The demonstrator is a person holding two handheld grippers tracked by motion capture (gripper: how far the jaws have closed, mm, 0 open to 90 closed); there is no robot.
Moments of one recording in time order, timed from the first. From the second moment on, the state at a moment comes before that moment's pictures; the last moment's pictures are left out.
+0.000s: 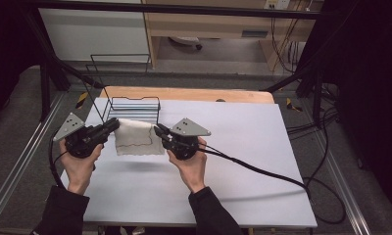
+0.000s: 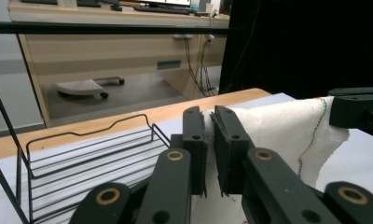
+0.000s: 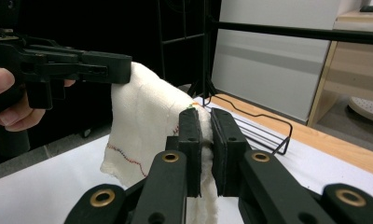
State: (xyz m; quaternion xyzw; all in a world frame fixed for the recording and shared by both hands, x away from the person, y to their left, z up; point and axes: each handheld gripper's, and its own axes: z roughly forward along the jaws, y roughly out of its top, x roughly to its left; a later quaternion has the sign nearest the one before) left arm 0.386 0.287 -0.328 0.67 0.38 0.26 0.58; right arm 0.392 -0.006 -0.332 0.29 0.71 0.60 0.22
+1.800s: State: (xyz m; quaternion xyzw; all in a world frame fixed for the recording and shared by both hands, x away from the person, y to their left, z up) left arm 0.406 0.318 -0.253 0.59 0.38 0.32 0.64; right arm 0.420 0.033 -0.252 0.24 0.66 0.65 0.28
